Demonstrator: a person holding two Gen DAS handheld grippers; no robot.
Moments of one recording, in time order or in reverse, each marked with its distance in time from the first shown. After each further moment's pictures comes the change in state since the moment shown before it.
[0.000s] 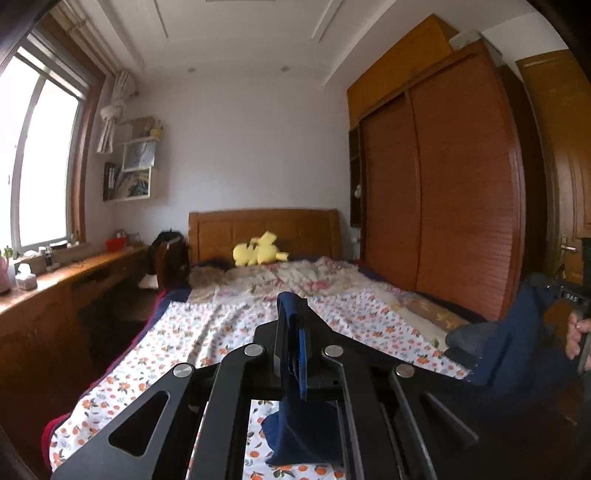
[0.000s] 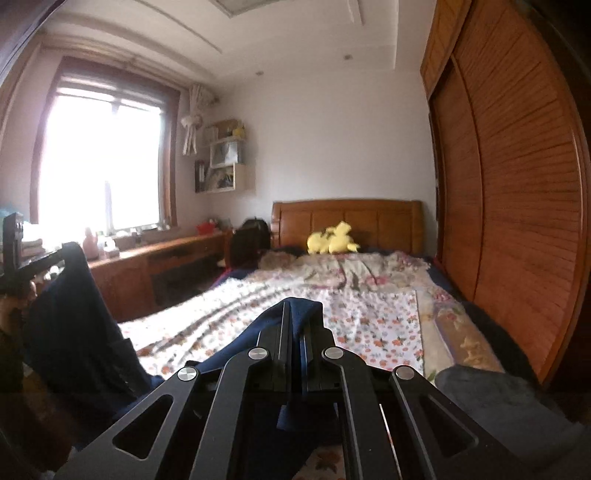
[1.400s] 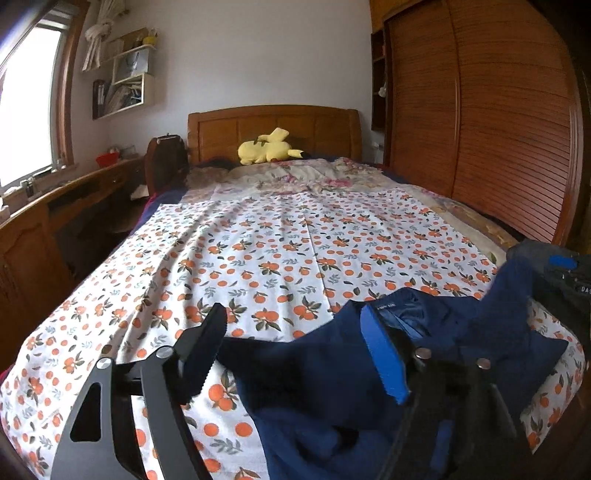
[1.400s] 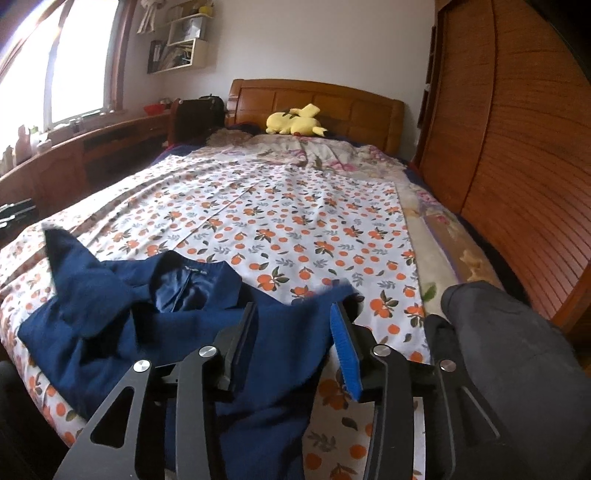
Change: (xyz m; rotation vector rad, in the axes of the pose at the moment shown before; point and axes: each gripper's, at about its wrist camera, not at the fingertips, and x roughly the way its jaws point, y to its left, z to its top) left arm 0.237 0.040 -0.178 -0.021 0.339 0.035; right arm 0.204 -0.031 -0.134 -0.077 0.414 -0.193
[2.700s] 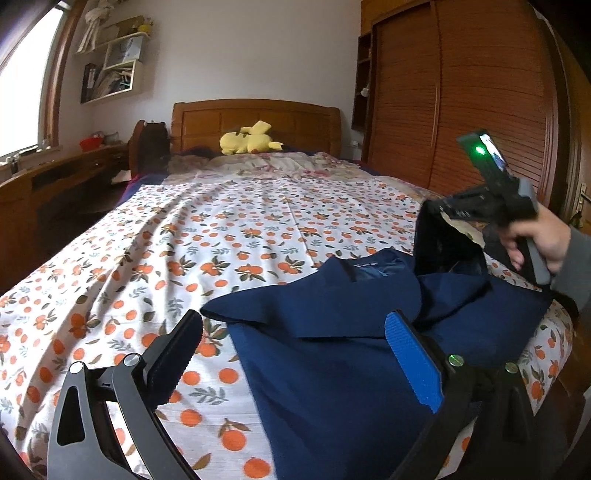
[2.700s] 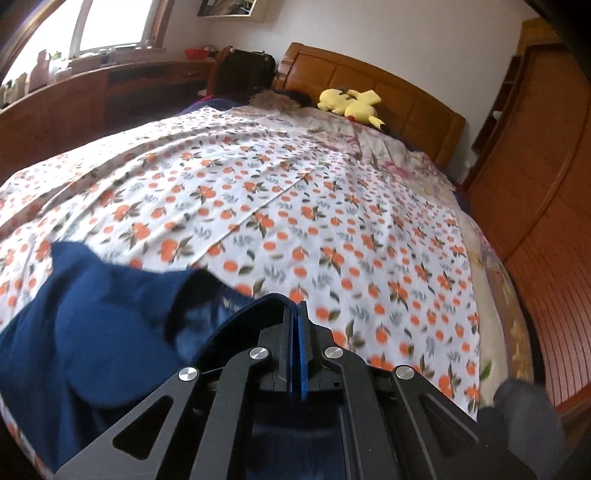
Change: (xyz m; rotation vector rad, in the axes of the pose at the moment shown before) left arm -0.011 0.023 -0.084 -0.022 -0.008 -0.105; right arm 0.145 0.136 0.083 -0.242 0.123 0.012
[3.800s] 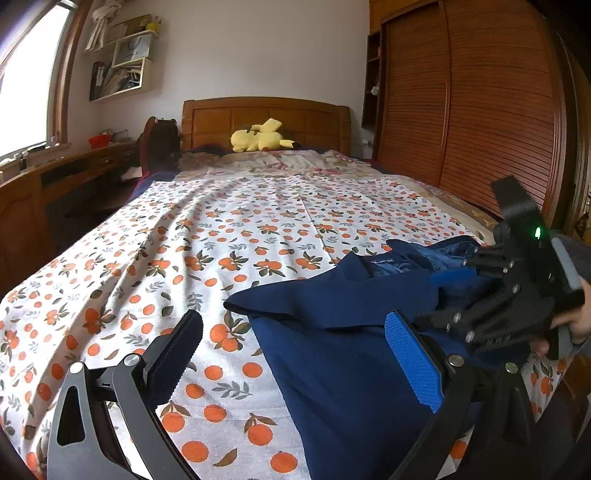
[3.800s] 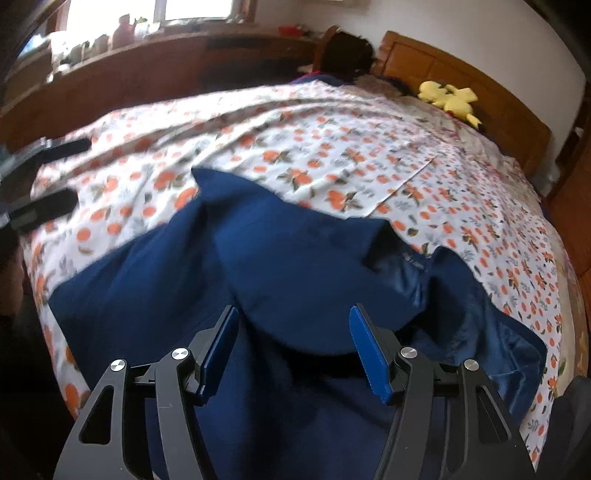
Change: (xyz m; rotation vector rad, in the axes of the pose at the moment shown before) left arm -0.003 0.015 -0.002 -0.011 0.008 0.031; right arm -0.025 0.143 -0.059 -0.163 0.081 0.300
